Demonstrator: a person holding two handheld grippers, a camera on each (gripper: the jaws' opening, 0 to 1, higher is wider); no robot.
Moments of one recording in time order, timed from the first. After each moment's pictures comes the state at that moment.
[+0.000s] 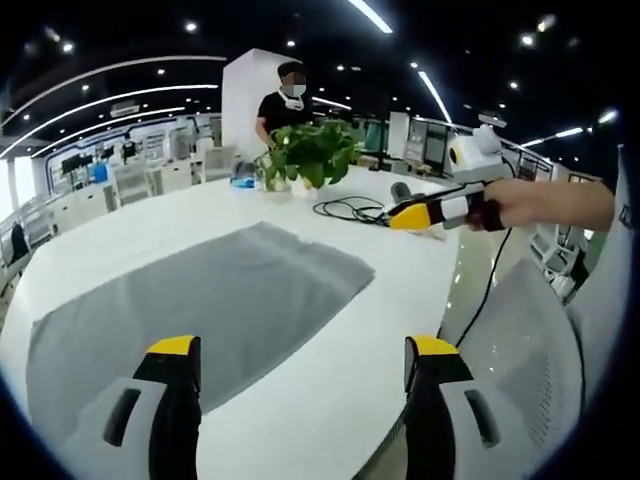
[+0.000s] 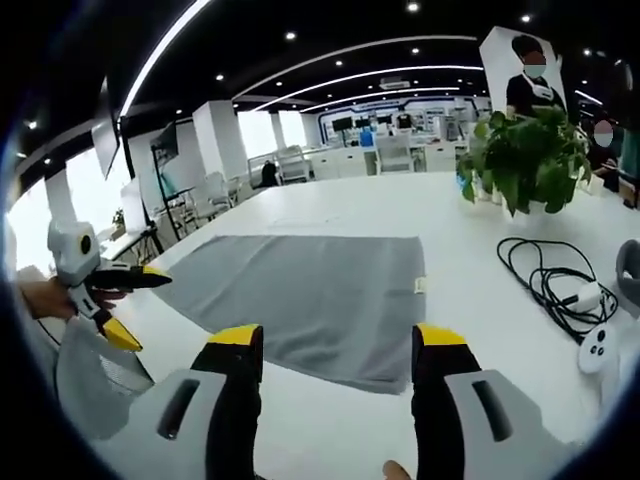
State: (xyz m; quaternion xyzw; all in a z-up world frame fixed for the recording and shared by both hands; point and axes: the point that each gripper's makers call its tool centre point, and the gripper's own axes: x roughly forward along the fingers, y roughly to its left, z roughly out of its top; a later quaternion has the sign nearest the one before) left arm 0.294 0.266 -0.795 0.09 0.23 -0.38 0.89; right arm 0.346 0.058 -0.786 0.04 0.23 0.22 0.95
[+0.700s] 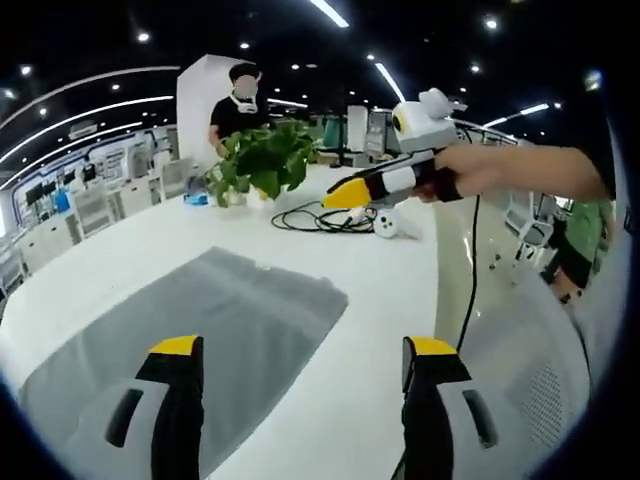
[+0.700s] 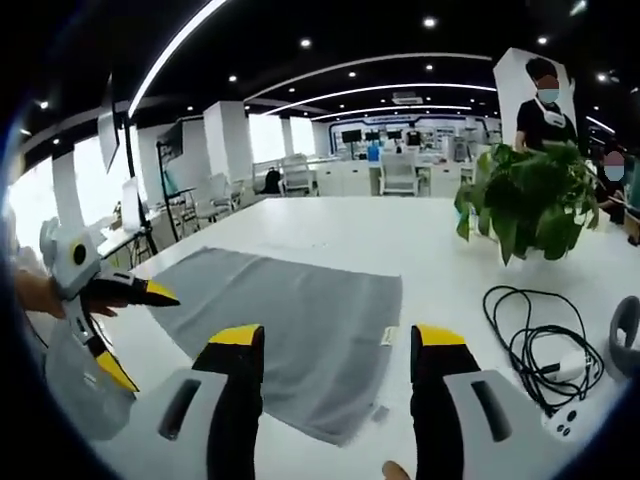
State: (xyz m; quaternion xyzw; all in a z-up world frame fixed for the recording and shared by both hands) left arm 0.323 0.184 -0.791 0.15 0.21 -0.47 0.85; right arm 0.405 0.032 -0.747 0.00 0.20 0.24 0.95
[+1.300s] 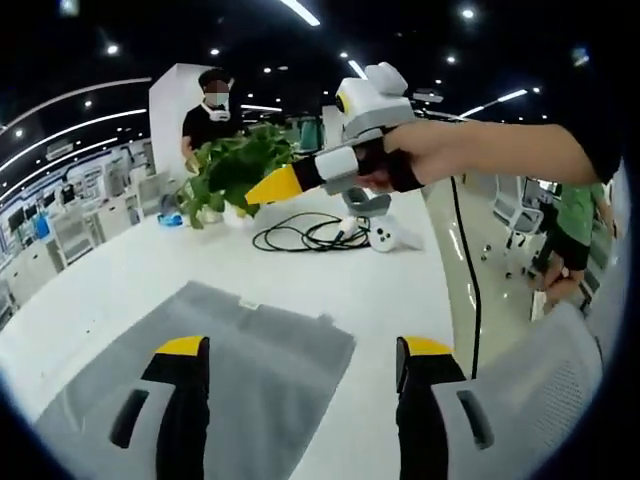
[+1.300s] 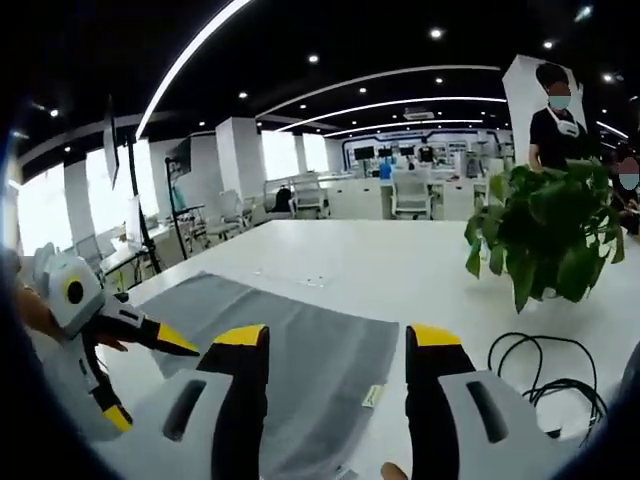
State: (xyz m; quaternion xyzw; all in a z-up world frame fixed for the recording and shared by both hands) left arm 0.374 0.111 -0.790 0.16 0.19 -0.50 0.83; right arm 0.484 0.033 -0.722 0.02 0.16 0.27 0.95
